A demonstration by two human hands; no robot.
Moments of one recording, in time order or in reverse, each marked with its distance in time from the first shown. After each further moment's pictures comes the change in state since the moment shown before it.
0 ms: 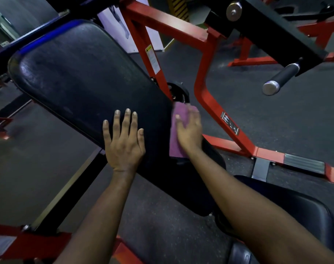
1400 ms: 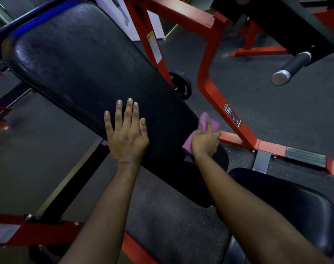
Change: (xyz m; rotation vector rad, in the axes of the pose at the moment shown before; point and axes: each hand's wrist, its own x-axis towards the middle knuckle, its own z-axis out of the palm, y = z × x) left_hand 0.000 0.001 0.004 -0.017 0.040 -0.048; right_hand -0.020 0.047 0.002 -0.112 0.158 0.489
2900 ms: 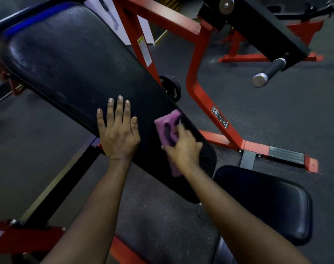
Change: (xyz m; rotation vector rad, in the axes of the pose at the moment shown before) left_hand -0.001 -0.003 -0.006 -0.076 -0.035 -0.009; right_hand -0.088 -0.024 -0.053 -0.292 -0.197 -0.486
